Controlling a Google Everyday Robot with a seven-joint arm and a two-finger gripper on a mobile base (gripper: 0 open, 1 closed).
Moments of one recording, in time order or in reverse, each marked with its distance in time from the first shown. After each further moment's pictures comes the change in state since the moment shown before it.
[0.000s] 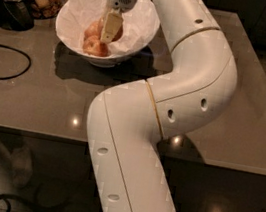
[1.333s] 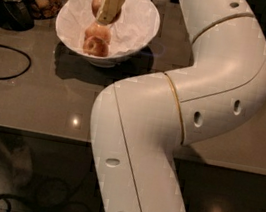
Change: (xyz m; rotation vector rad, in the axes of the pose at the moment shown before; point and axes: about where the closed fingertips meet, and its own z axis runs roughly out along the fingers) arm -0.041 0.024 -0.069 0.041 -0.138 -0.082
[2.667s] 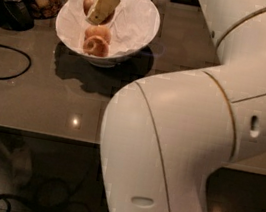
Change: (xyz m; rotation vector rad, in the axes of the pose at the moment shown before) arm -0.028 0.024 -0.010 -0.001 -0.138 0.058
